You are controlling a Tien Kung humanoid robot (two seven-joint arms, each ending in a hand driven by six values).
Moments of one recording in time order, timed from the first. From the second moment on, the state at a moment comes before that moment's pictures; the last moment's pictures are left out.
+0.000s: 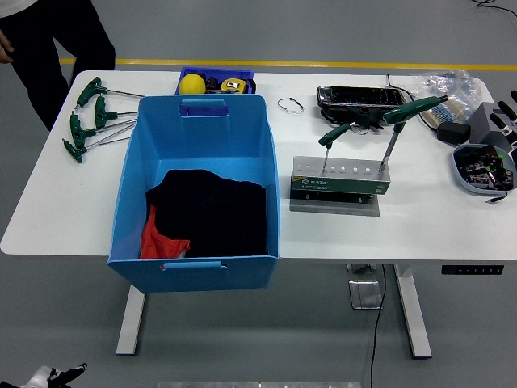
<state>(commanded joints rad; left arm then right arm) -0.19 0.12 -0.76 -0.18 1.09 0.17 0.08 0.24 -0.32 1.50 1.20 -0.46 0.02 0.10</state>
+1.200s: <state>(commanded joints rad) -0.20 0.13 -0.75 -0.18 1.08 0.16 0.09 0.25 -0.32 1.51 1.20 -0.45 -0.01 0.12</state>
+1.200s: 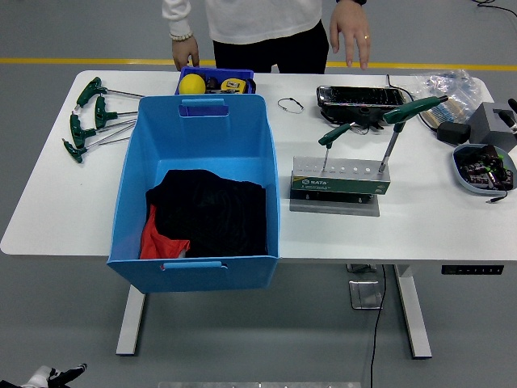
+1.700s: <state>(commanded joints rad) -0.20 0.12 -0.76 -0.18 1.09 0.17 0.09 0.27 -0.37 1.48 1.23 -0.47 -0.03 0.13</state>
